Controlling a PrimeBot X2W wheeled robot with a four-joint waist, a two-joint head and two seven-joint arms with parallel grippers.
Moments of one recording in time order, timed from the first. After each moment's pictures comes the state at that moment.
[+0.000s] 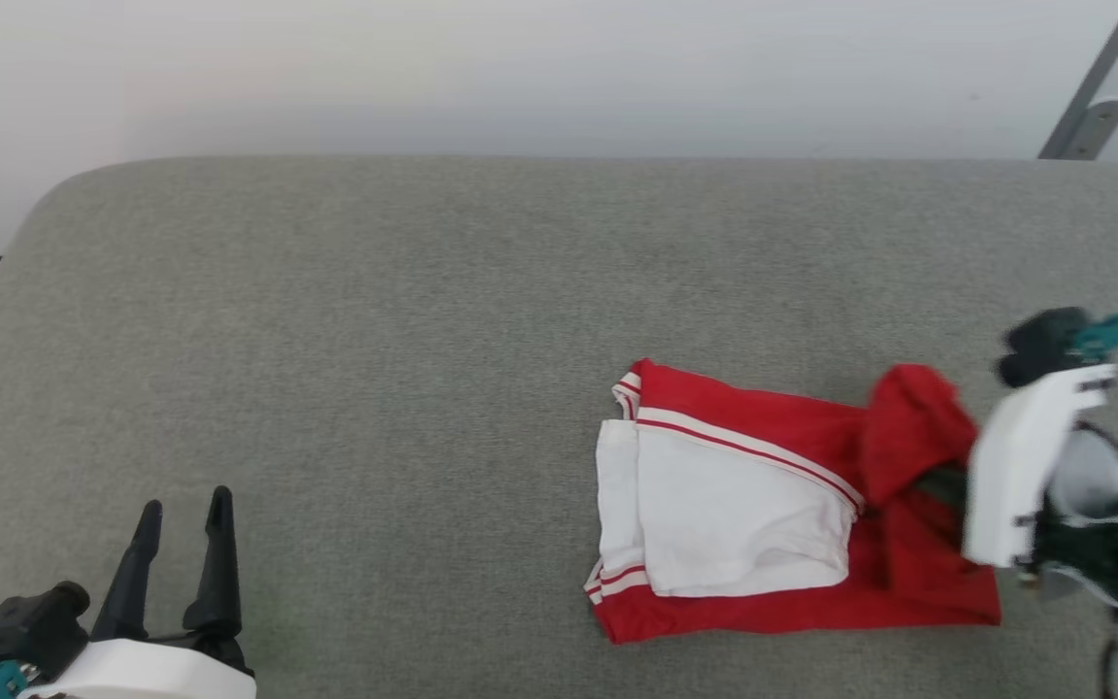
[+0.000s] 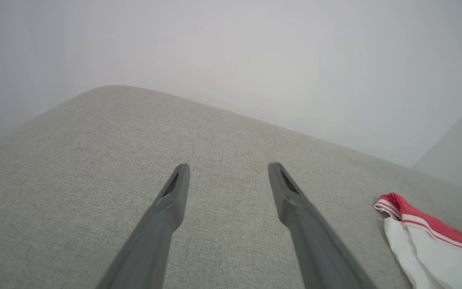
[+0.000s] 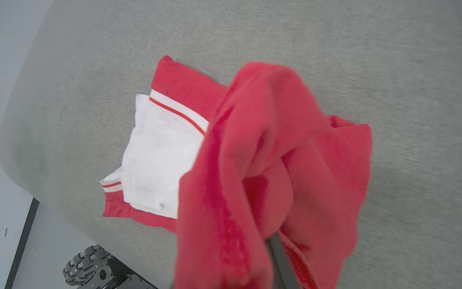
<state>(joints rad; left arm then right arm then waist) 0.03 0.25 -0.01 0.20 -0.56 -0.12 -0.26 -0.31 -0.41 0.14 0.09 0.81 0.13 0.92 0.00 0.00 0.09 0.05</state>
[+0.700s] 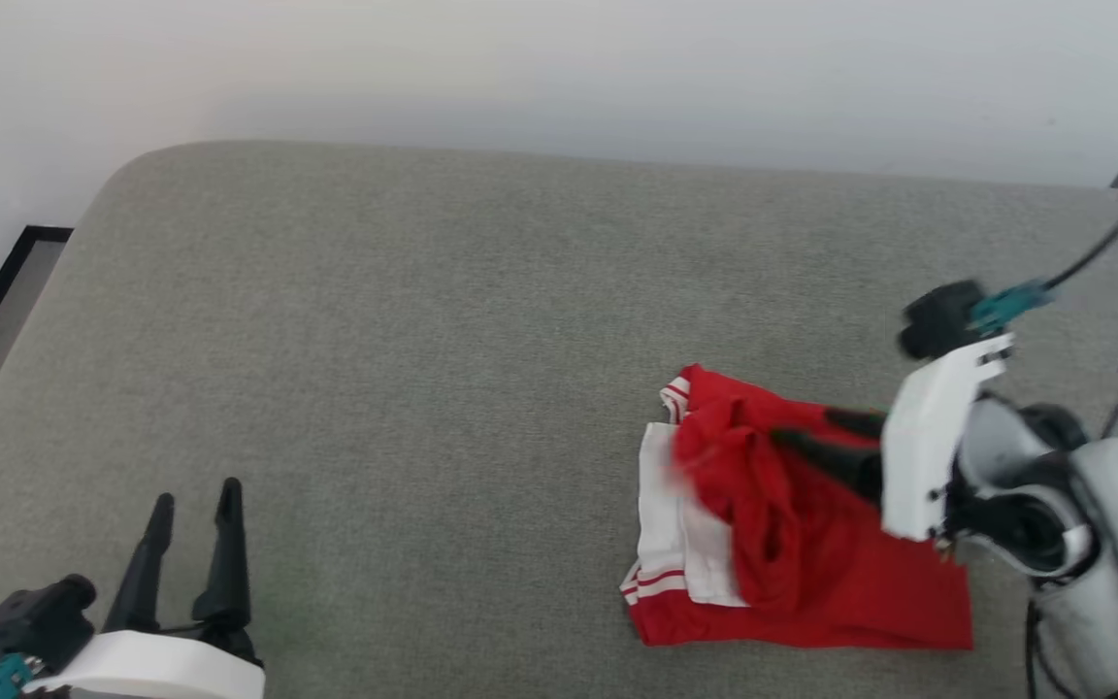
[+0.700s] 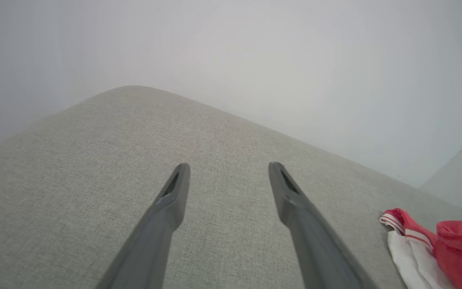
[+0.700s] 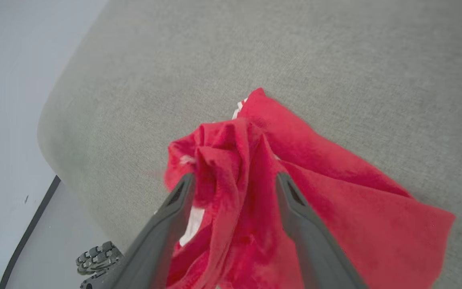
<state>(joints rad) 0.01 0.23 -0.03 0.21 -0.60 -0.13 -0.26 -0.45 -0.38 0.35 0.21 0.86 0.13 0.78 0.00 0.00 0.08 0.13</state>
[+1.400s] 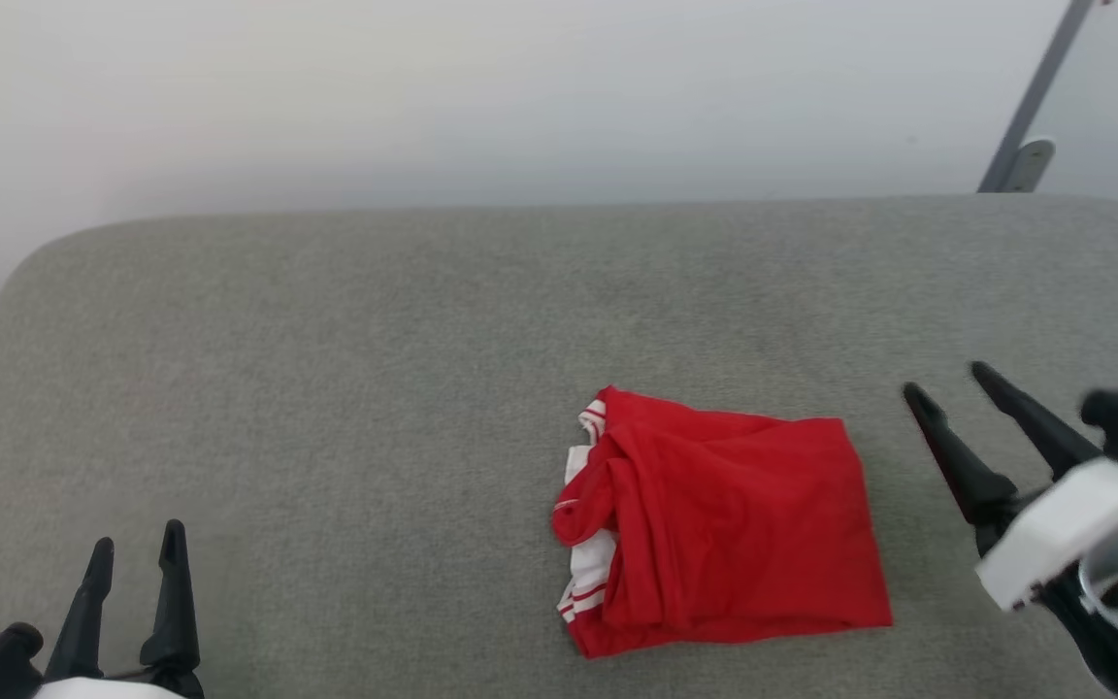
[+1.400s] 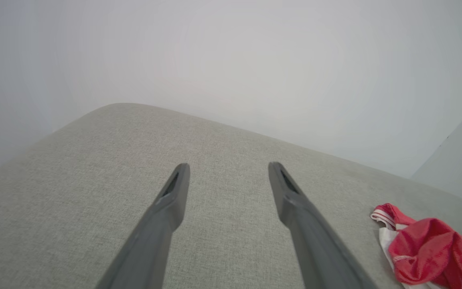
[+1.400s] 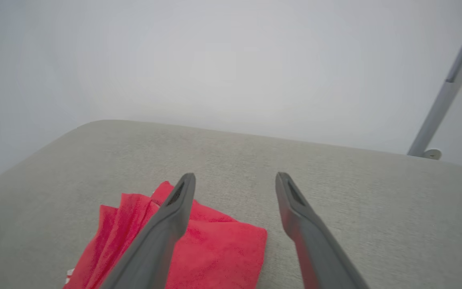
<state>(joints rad) 0.09 0.25 0.06 0.18 -0.54 -0.13 -0.26 -0.20 -0.51 0.27 0.10 0.68 0.13 0.07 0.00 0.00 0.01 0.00</state>
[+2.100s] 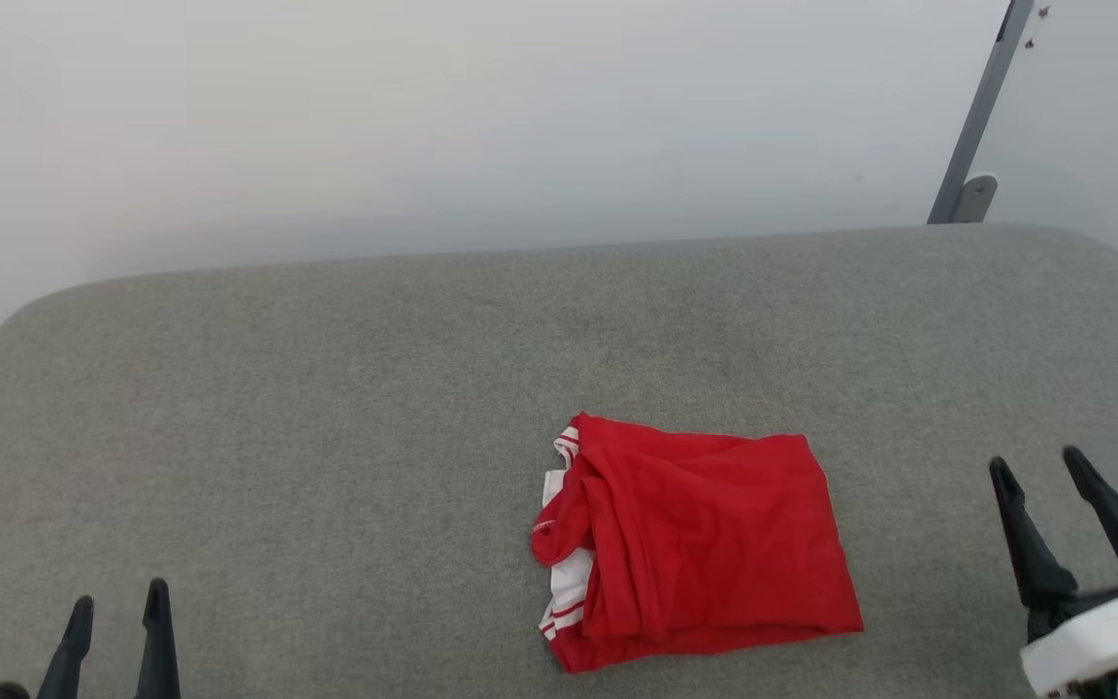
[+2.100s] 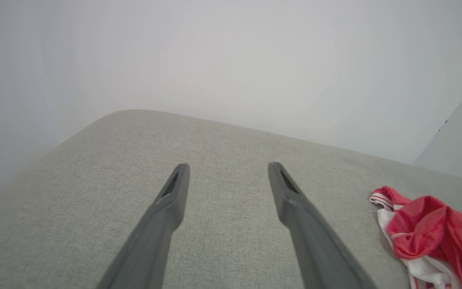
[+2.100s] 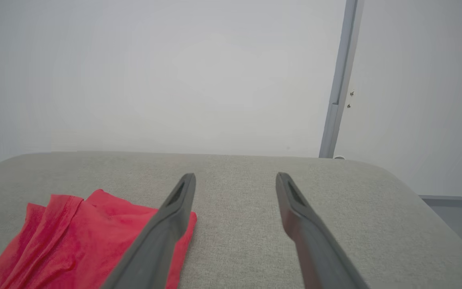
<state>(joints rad) 0.19 0.24 0.10 0.15 -0.48 -0.13 -0.26 -0.04 -0.44 0.14 0.24 0.51 0.13 -0.26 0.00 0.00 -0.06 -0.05</state>
